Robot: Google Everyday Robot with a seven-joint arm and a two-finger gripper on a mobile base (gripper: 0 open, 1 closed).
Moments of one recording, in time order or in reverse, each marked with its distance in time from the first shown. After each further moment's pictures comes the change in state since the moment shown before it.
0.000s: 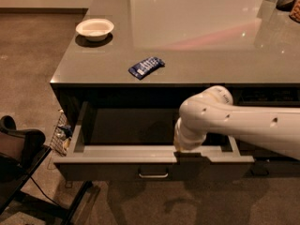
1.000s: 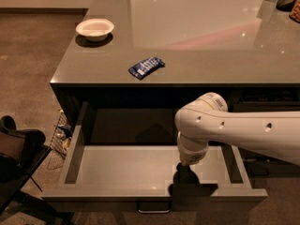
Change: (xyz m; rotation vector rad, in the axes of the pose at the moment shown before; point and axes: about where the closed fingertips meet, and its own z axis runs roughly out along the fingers) arm 0.007 0.059 0.004 -0.167 0.095 0.058
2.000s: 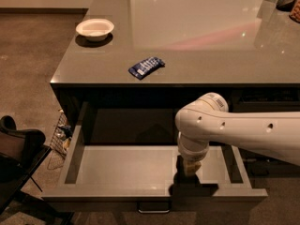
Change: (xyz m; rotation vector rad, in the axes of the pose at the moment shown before) arm 0.001 0.001 -0.001 0.001 0.003 -0.001
